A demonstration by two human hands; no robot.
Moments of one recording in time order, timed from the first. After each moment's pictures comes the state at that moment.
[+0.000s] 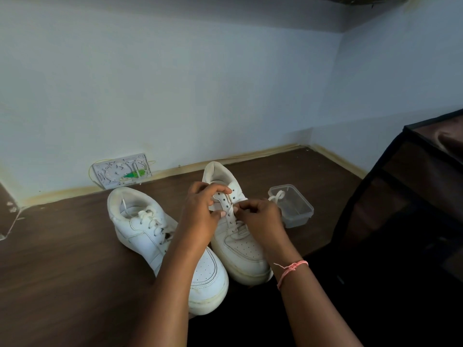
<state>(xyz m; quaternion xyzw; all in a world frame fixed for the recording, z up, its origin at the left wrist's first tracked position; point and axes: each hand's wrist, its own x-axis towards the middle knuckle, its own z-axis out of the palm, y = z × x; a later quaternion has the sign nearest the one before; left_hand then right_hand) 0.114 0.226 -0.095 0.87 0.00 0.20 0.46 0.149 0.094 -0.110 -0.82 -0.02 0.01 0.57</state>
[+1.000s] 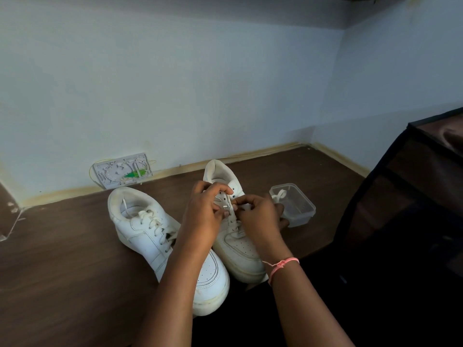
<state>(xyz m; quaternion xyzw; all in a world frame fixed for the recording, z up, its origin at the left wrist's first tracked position) 0.117 0.223 -0.099 0.87 -0.02 0.22 0.45 0.151 0.104 -0.107 -0.89 0.03 -0.03 0.46</state>
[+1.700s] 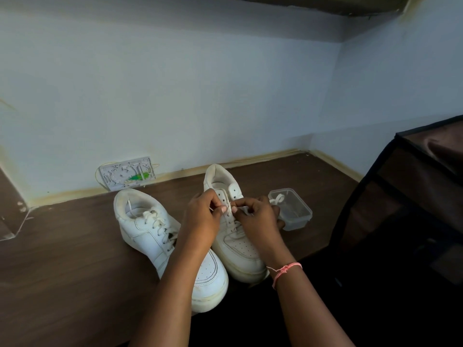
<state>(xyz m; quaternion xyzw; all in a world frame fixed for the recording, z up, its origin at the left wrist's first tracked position) 0.119 0.225 -0.106 0.87 0.06 0.22 0.43 0.140 0.092 -0.097 -0.89 -0.04 -0.04 0.46</state>
